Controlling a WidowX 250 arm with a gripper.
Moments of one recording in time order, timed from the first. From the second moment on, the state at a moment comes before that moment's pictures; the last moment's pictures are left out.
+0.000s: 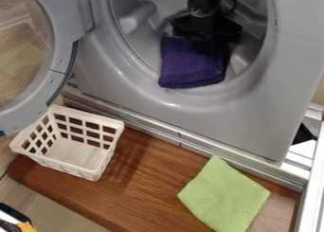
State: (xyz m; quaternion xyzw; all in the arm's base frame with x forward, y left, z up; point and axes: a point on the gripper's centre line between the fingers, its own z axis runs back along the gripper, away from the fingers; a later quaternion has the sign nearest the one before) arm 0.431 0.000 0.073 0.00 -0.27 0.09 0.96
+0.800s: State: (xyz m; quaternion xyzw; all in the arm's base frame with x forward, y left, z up) arm 0.416 -0.006 0.077 0.01 -0.27 0.09 0.96
